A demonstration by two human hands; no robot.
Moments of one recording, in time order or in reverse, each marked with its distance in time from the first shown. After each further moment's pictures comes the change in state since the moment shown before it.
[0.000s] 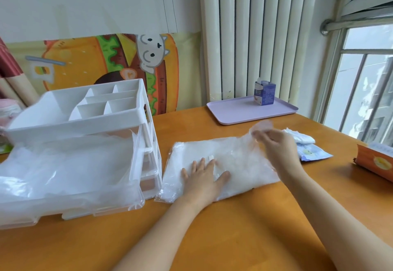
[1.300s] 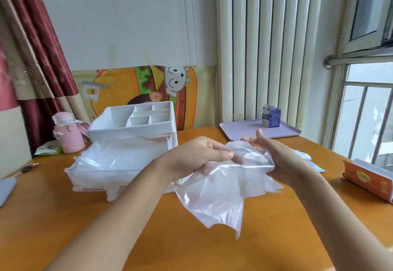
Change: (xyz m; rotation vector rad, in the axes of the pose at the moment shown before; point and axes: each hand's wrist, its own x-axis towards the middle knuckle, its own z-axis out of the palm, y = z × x) left_hand -0.144 0.038 -0.158 -0.666 -0.284 0.358; right_hand -0.062 -0.093 -0.052 0.651 -0.756 0.204
